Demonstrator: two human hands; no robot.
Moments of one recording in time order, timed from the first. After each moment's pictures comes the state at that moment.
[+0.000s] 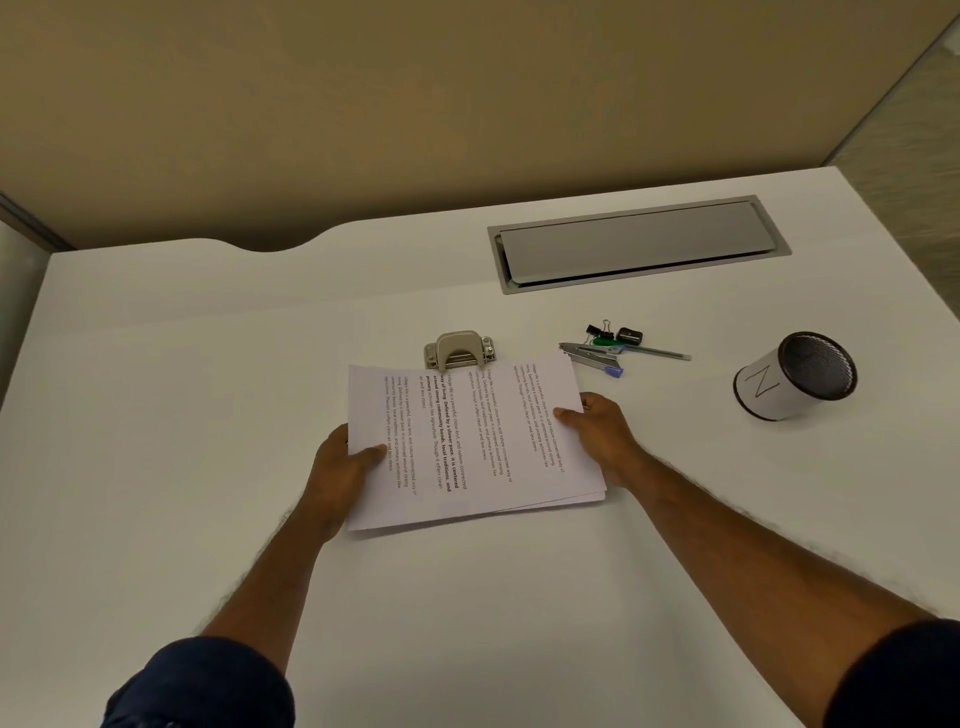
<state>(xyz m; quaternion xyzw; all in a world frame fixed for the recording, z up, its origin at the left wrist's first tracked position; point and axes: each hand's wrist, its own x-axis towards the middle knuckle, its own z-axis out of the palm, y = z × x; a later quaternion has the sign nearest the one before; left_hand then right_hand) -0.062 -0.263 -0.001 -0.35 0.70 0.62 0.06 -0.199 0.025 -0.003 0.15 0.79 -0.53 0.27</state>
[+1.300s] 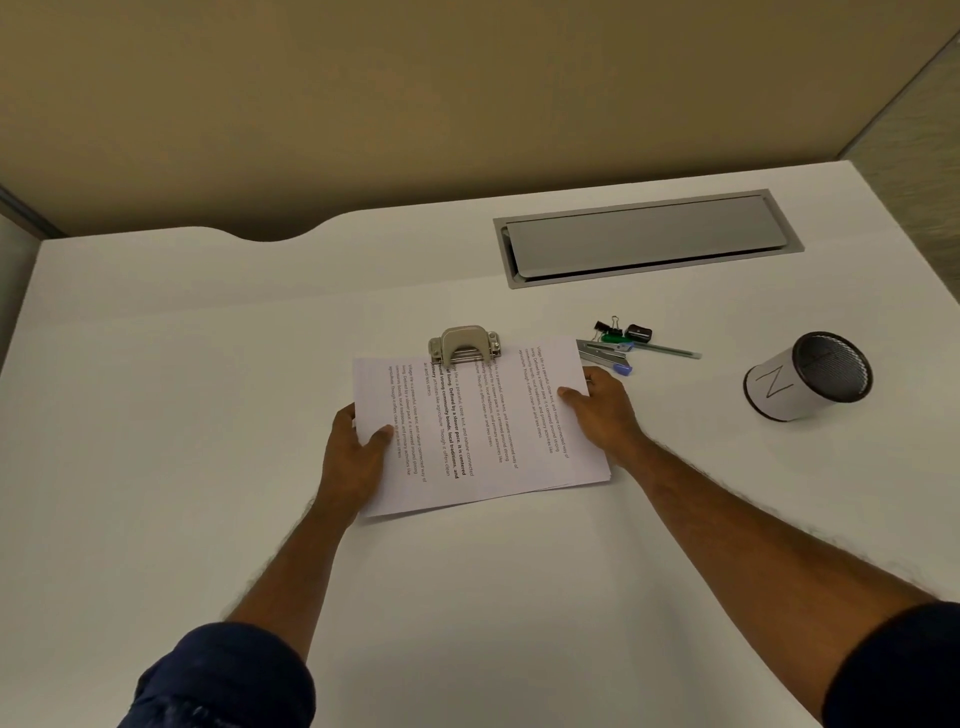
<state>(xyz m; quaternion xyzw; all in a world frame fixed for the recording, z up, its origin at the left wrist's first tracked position) -0.077 -0.258 -0.018 -0.37 0.74 0.57 0.00 -0.217 0.013 -0.005 0.07 0.87 -0.44 0.21</state>
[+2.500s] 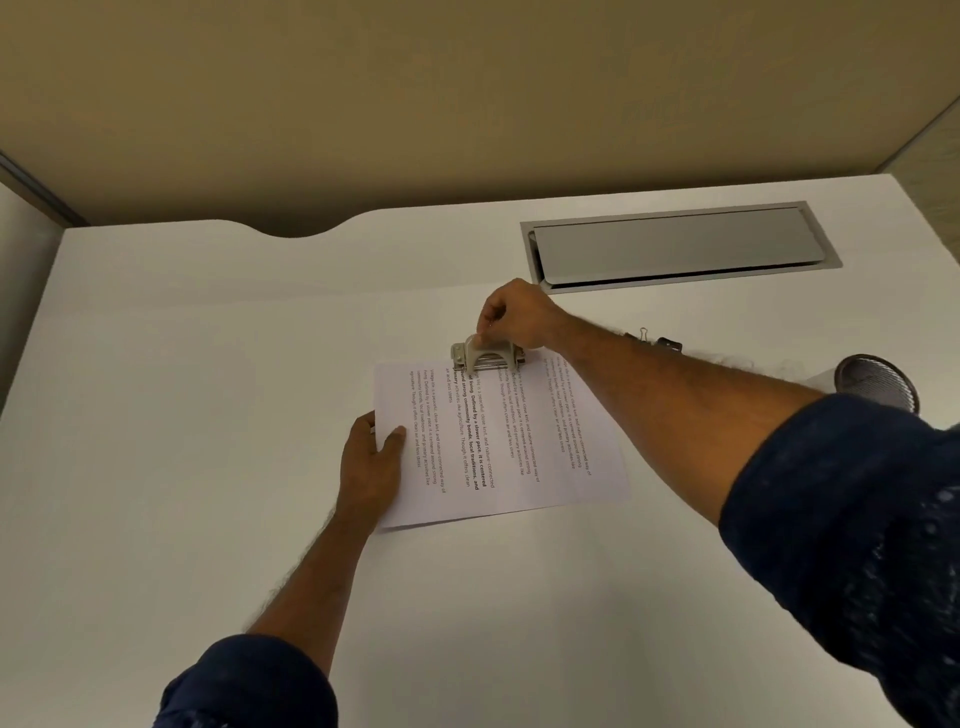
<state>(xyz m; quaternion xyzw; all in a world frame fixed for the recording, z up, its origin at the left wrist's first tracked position) -0.079 -0.258 -0.028 -0.39 0.72 0.57 -0.03 -0.308 -0.123 0.040 -0.19 0.89 -0.28 0.29</state>
